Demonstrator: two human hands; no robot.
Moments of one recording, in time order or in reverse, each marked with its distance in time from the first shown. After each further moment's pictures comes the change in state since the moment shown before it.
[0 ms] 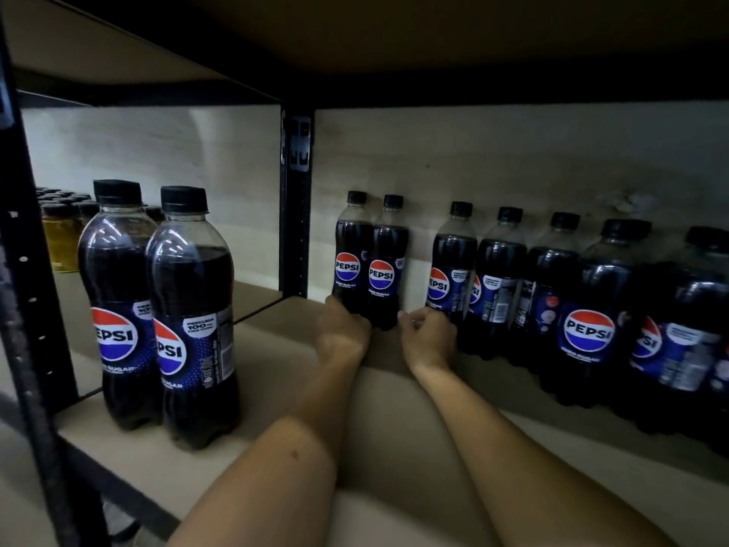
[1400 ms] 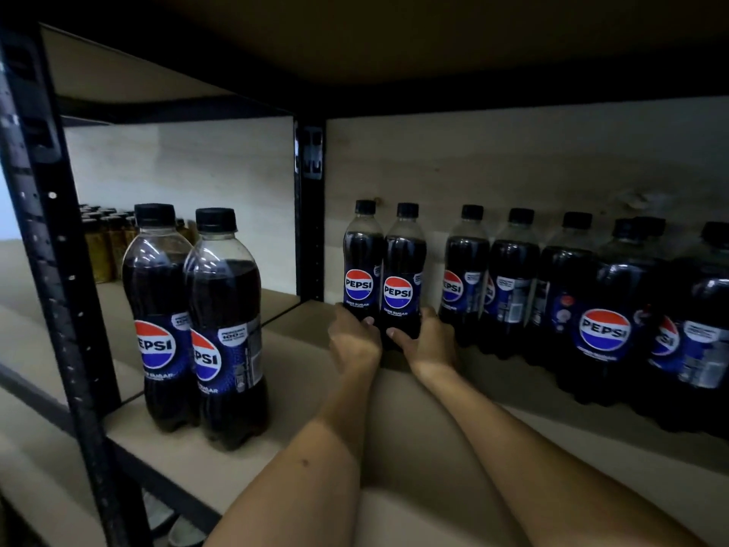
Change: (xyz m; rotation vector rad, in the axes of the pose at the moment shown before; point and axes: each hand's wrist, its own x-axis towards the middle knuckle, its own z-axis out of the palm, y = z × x) left_hand -0.013 -0.002 -0.005 -0.173 0.107 -0.067; right_hand -0.012 -0.009 0.007 -0.053 -0.185 -0.058
